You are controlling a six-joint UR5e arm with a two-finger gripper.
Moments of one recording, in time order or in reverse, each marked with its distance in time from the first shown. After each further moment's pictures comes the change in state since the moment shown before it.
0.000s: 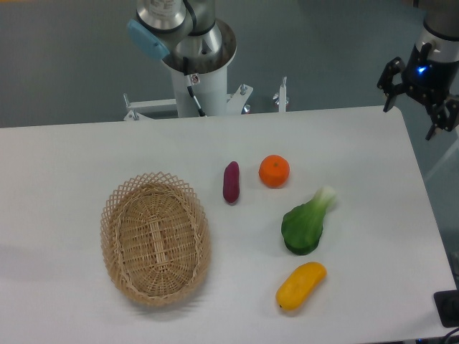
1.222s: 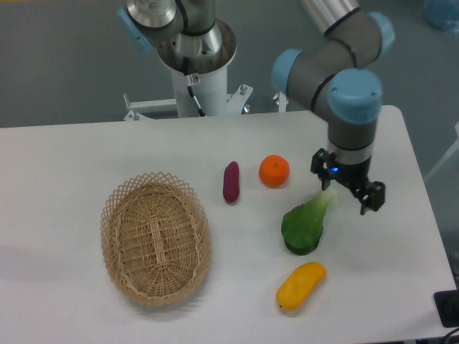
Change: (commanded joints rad) arm -0.236 -0.092 -0.020 0.128 0.114 -0.350
